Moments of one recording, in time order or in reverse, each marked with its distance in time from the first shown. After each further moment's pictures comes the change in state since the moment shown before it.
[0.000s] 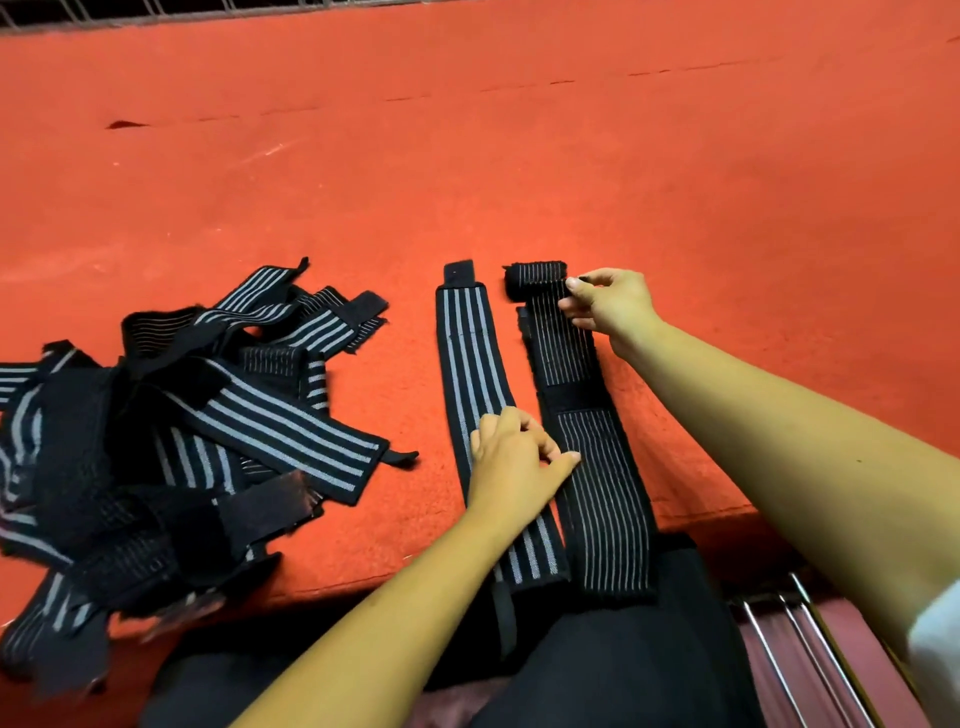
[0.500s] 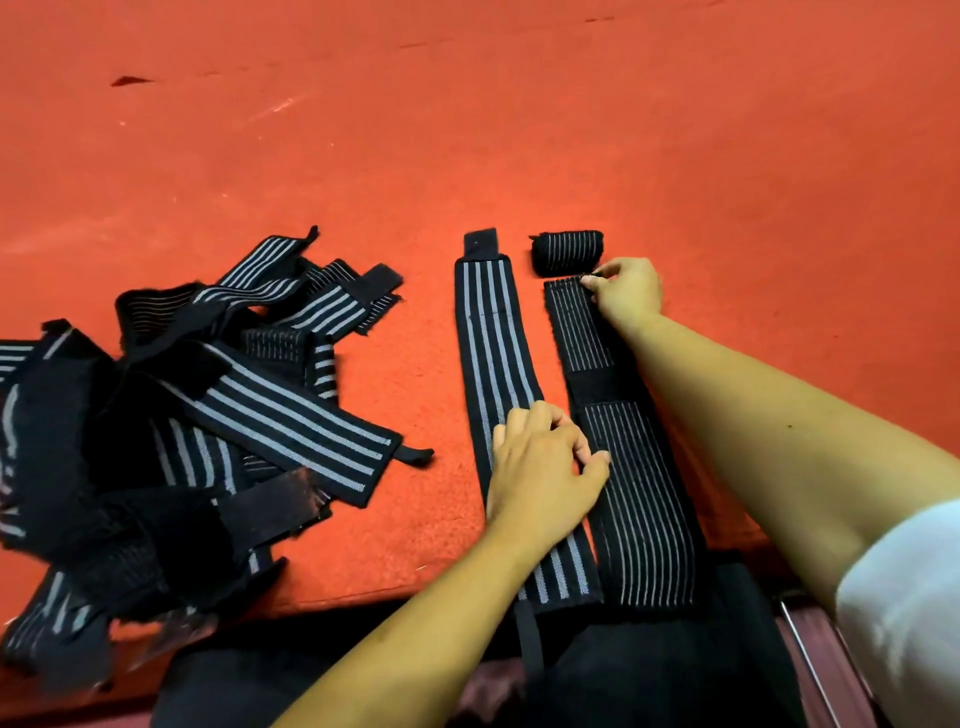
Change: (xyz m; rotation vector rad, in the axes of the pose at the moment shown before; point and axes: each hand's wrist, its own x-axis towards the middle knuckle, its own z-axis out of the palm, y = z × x) left_hand 0.003 -0.008 0.011 0.087 0.052 0.049; right_hand 0.062 0.051 0.026 -0.518 0.143 -0.067
